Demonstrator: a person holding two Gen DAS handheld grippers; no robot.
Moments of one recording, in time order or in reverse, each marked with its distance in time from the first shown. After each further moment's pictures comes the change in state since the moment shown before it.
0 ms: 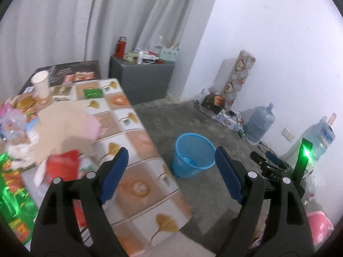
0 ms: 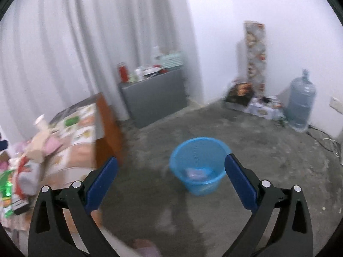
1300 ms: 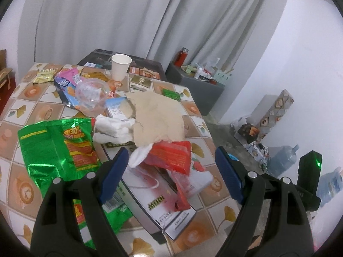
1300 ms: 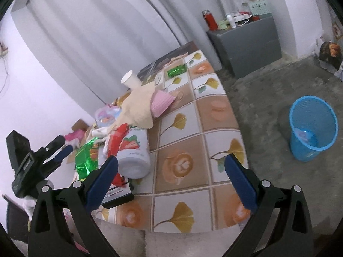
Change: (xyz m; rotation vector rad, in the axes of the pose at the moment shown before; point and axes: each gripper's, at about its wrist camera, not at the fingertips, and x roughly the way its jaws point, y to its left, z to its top) left arm -0.074 0.144 -0.035 -0.276 -0.103 0.192; right arm 0.045 0.152 -0.020 -0.006 0.363 0.553
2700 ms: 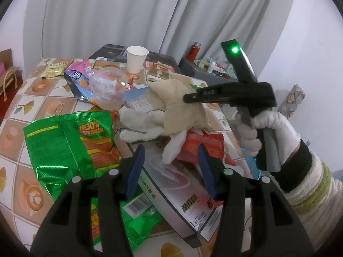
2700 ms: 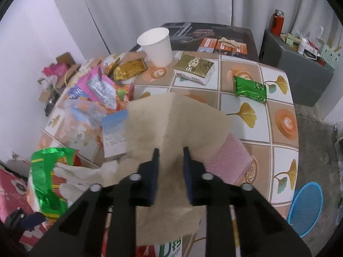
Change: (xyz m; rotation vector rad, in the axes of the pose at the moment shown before) left arm 0.014 0.036 -0.007 -0.009 0.023 0.064; right arm 0.223 0.144 0.126 -0.423 0.315 -0.146
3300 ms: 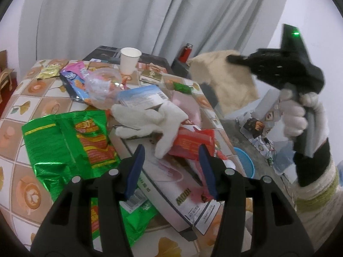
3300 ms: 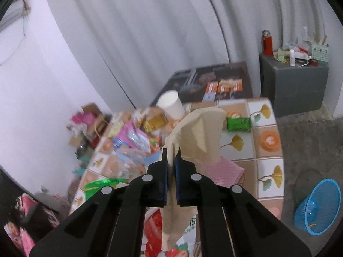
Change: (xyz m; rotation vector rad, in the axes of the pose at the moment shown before) left arm -0.007 -0.003 -0.007 0.028 -0.009 -0.055; right arm -0.146 -0.033 -0.019 0.137 -0.317 0.181
